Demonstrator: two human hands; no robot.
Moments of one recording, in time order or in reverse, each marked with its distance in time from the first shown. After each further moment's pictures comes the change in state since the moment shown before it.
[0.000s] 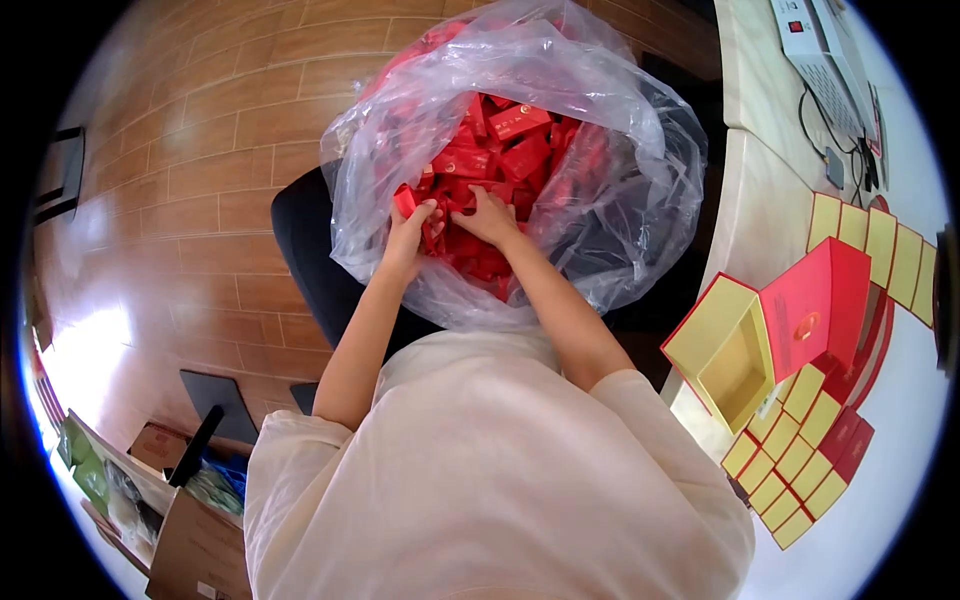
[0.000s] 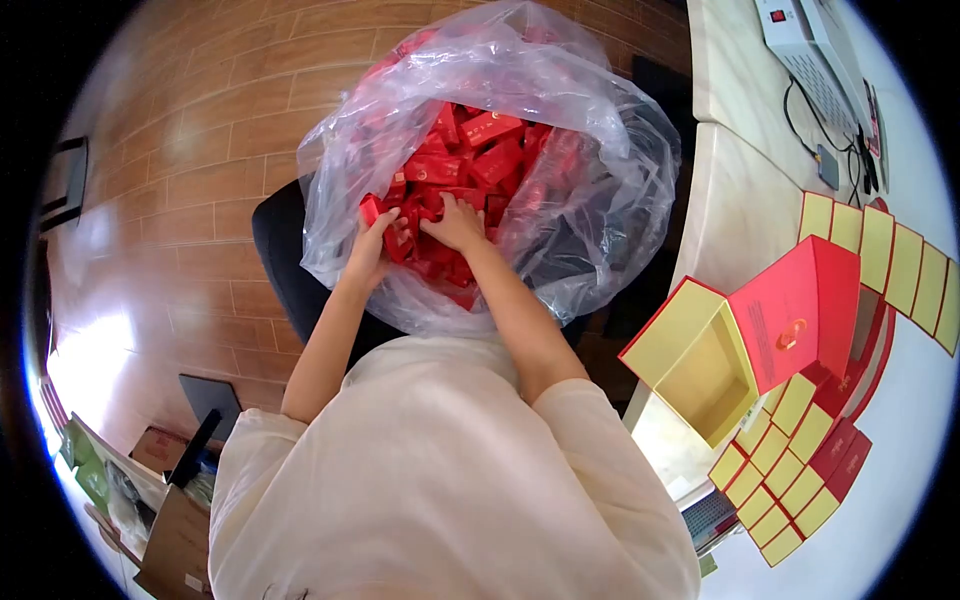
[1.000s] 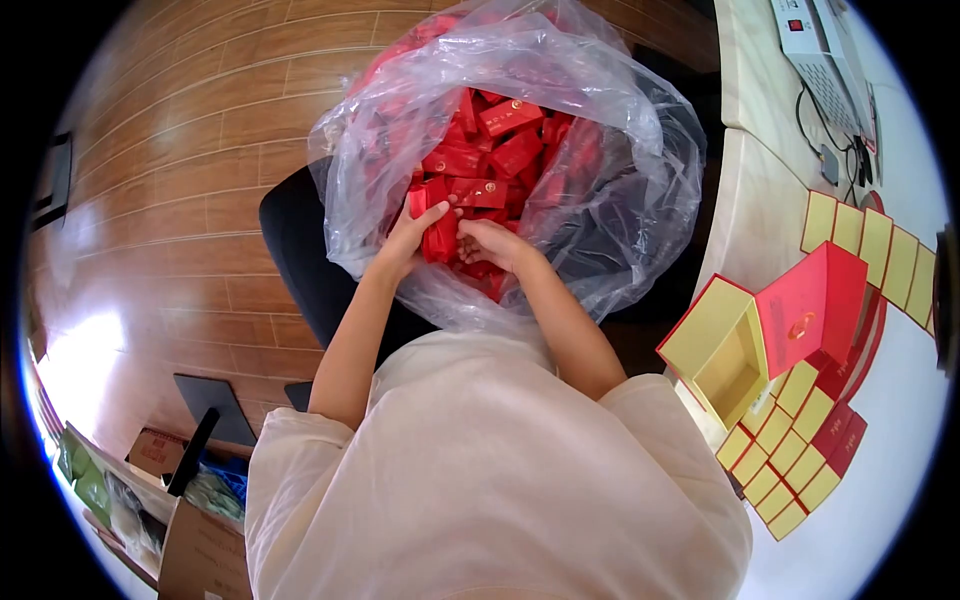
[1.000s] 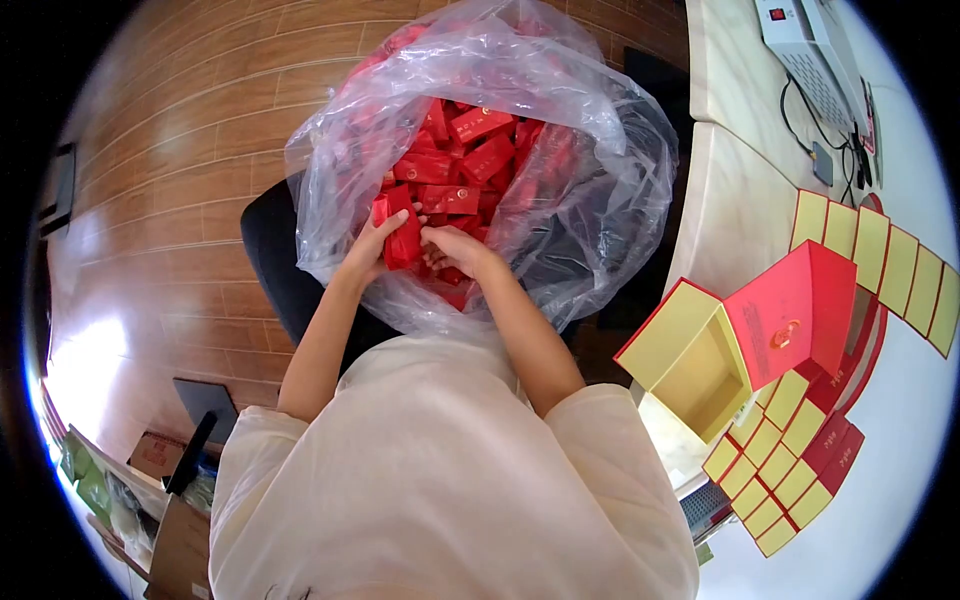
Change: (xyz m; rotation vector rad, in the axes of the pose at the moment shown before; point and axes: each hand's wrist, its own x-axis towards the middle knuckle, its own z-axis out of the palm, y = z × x) left_hand 0.014 -0.005 0.004 0.049 -0.293 -0.067; right_hand -0.035 0.011 -0.018 1.150 -0.676 0.324
